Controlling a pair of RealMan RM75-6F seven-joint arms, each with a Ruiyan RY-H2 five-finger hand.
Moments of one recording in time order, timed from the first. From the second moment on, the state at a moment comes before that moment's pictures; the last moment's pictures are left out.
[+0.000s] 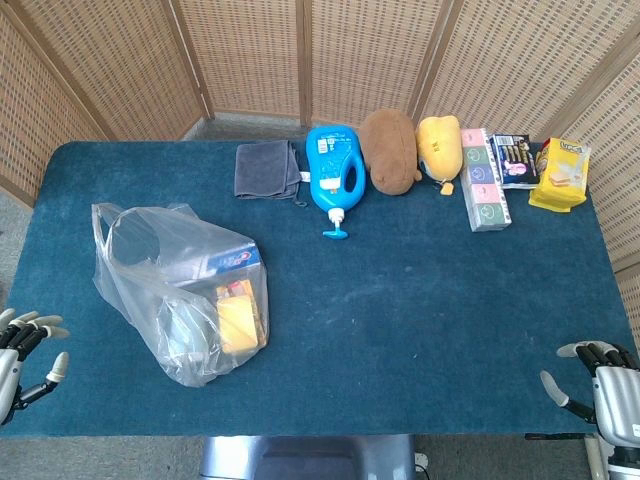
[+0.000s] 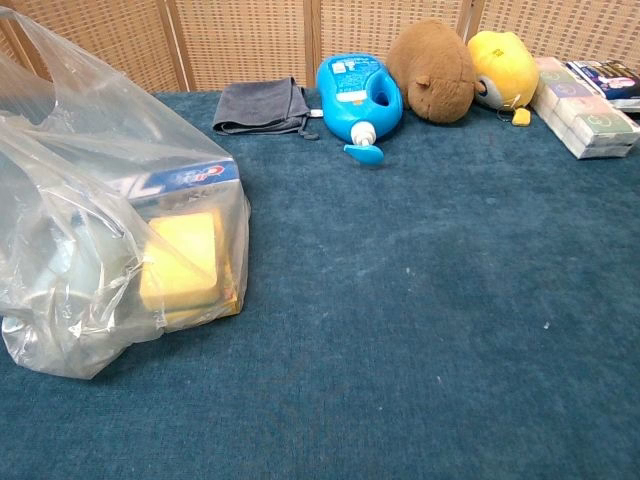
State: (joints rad) left arm 0.01 -1.02 0.04 -1.81 1.57 1.53 -0.10; right arm -0.07 -1.12 0.03 -1.67 -1.55 1.61 -0.05
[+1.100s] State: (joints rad) left arm -0.01 -0.89 0.01 -1.86 1.52 1.49 -0.48; right arm -0.06 -1.13 0.03 -1.64 -1.54 1.59 -0.02
